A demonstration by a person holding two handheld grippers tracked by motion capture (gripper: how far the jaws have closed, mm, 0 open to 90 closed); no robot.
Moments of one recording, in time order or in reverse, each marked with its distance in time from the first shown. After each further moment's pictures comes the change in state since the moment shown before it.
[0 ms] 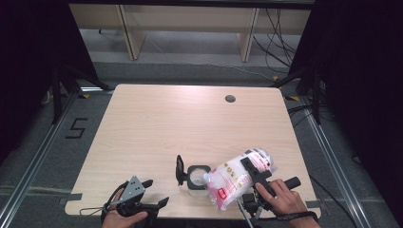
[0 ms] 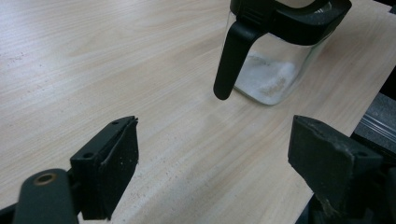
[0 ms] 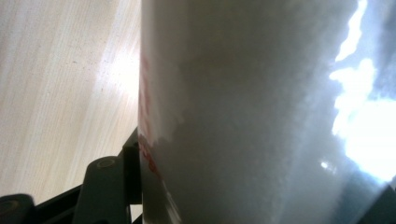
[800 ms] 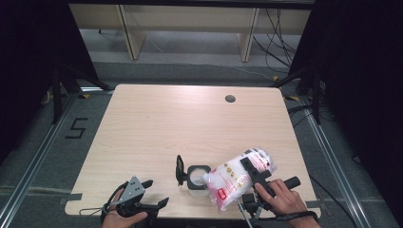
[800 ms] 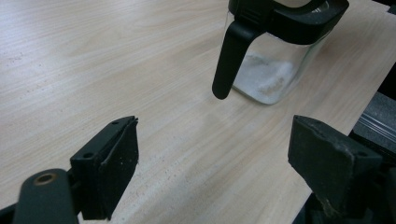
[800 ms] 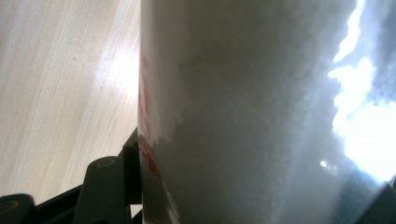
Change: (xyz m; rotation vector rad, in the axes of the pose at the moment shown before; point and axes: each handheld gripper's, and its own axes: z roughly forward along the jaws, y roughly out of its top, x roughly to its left) left arm 0.001 0.000 -0.002 0.006 0.004 0.022; right arm -0.002 0.001 0.001 -0.010 -0.006 -0.051
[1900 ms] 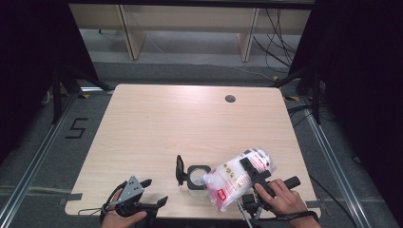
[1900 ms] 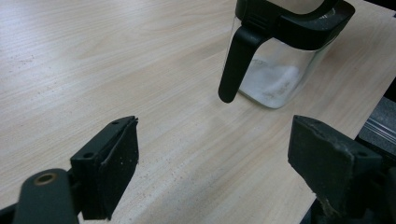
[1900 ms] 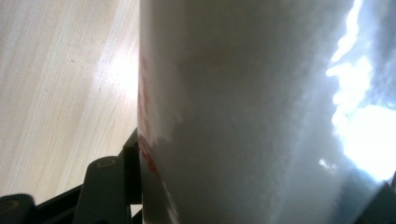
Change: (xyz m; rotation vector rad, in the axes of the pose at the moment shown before) left arm 0.000 0.000 -0.001 -0.020 0.016 -0.033; right arm -0.001 0.000 -0.002 -0.001 0.007 0.006
